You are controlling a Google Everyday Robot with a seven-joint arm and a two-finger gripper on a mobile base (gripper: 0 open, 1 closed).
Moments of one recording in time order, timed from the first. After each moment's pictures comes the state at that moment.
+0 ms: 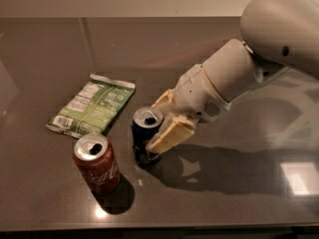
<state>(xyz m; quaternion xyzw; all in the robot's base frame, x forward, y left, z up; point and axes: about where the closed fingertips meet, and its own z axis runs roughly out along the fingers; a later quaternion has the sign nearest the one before) 0.411 0.007 0.897 -0.68 0.62 0.28 0.26</state>
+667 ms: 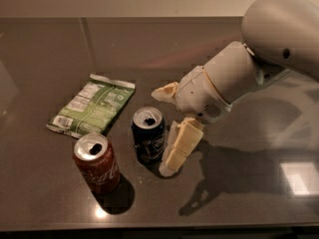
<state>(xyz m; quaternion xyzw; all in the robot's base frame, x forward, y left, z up) 0.412 0.004 0.894 -0.68 0.63 0.28 0.26</state>
